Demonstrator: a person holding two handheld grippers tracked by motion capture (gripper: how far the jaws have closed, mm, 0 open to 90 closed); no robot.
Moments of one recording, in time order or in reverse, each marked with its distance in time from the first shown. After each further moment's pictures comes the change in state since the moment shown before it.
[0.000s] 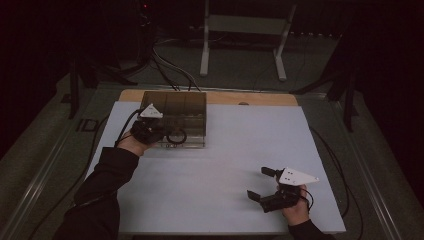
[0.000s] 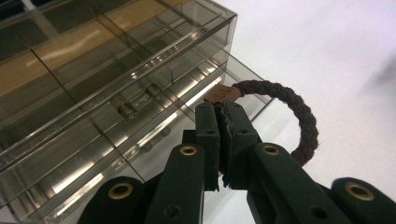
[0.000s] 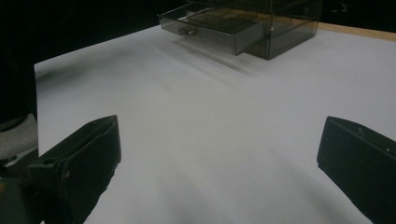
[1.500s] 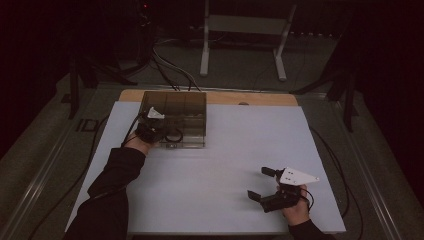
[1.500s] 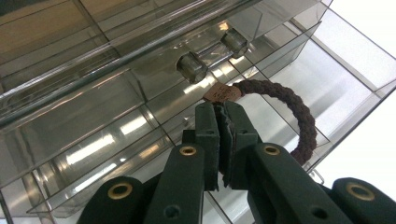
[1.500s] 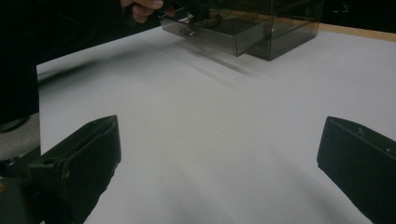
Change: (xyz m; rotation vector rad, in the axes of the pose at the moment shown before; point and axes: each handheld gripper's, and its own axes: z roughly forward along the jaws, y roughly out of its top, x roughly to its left) left arm 0.028 -0.024 0.048 0.072 0.120 -0.085; right arm -0.001 0.000 0.000 -0.003 0.007 0.010
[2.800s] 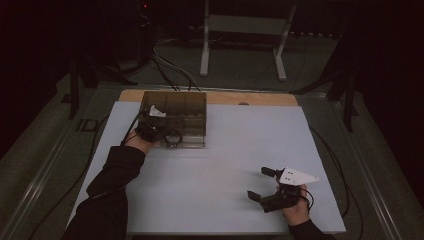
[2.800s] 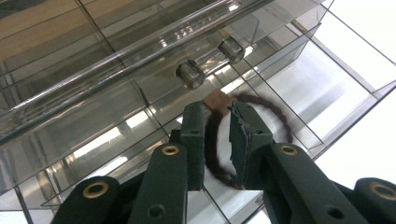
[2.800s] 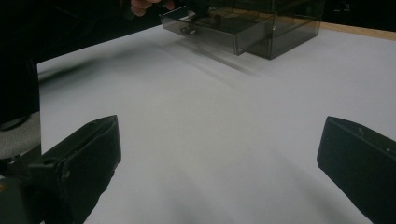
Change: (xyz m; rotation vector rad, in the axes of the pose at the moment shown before) left arm -0.004 0.009 -0.008 0.021 0.036 -0.010; right arm 0.000 0.000 0.000 0.007 0.002 -0.004
